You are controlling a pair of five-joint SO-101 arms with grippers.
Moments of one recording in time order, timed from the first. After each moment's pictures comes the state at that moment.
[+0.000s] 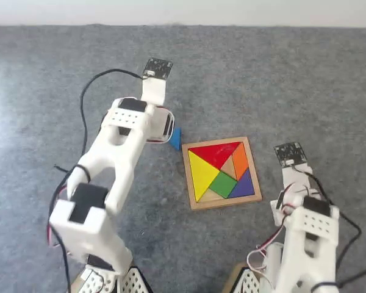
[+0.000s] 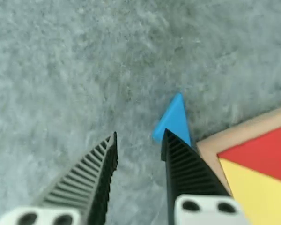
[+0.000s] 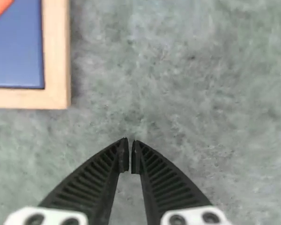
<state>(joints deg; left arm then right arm) 6.0 15.7 13.2 56.7 4.5 15.4 -49.7 79.5 52.0 29.1</state>
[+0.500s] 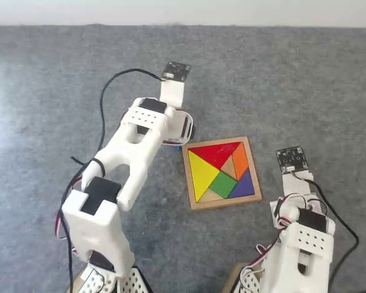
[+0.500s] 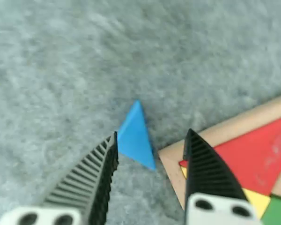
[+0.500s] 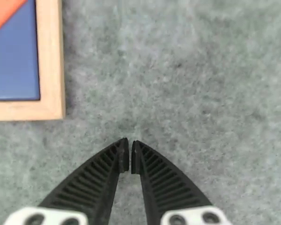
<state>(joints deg) 11.3 19.1 10.1 57.5 10.7 15.4 -62.1 85.3 51.6 28.2</state>
